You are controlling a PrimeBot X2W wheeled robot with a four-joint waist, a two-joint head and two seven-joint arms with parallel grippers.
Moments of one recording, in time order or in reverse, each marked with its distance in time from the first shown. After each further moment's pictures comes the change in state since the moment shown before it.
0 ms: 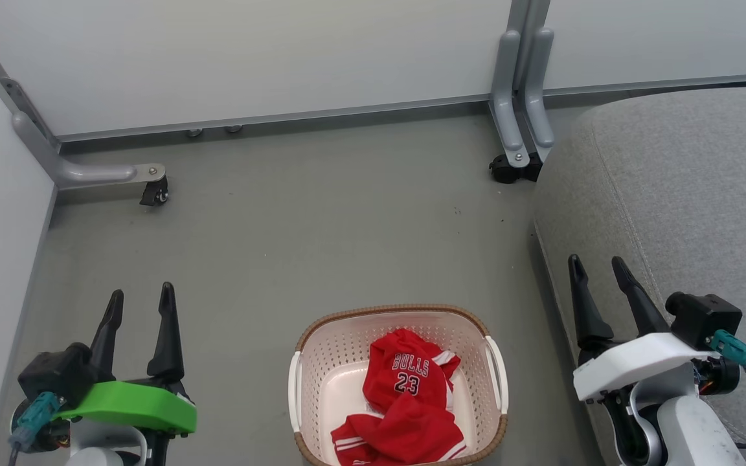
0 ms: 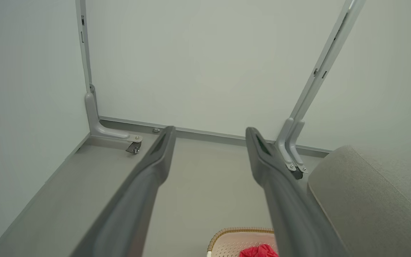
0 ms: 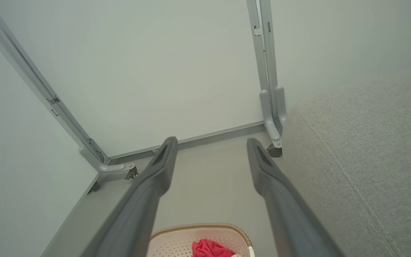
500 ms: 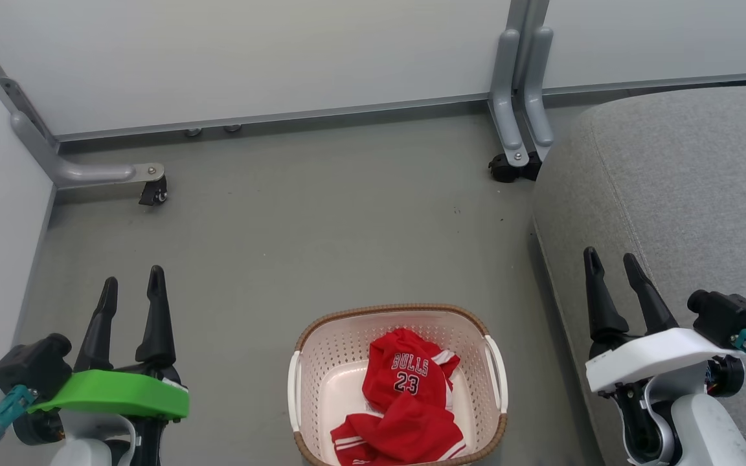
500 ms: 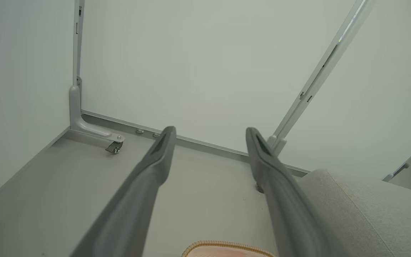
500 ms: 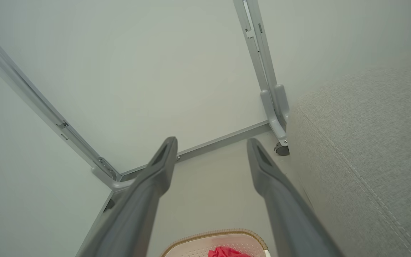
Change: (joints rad) left arm -0.011 0.000 0.004 -0.053 -0.154 0.000 0.038; right arm 0.000 -0.011 -0.013 -0.017 0.136 0.000 0.001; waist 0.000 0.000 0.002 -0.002
